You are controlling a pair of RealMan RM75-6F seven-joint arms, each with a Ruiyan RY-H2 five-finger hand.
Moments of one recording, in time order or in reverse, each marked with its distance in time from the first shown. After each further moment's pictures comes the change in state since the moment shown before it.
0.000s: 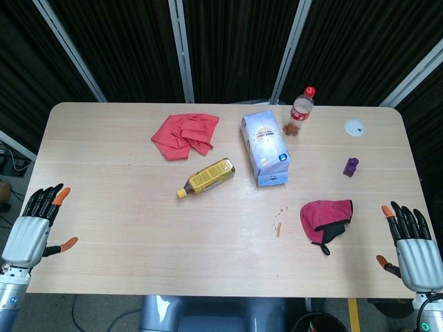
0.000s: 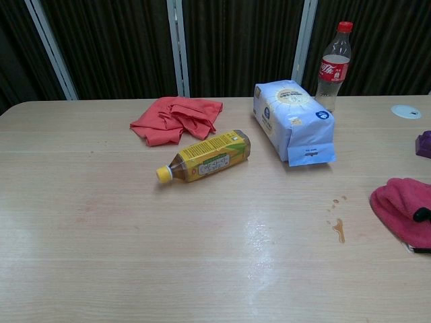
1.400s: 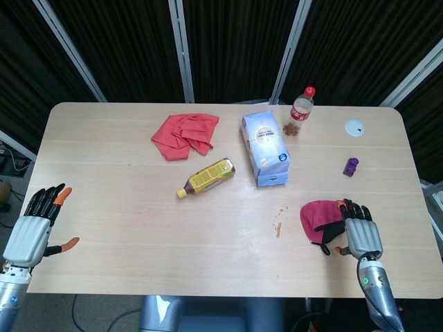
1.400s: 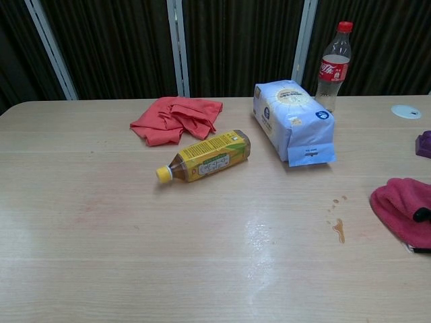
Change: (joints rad) left arm -0.006 0.006 0.001 -0.004 -0.001 -0.012 -0.021; right arm 0.247 -0.217 0.105 -0.055 0.550 -0.409 -0.349
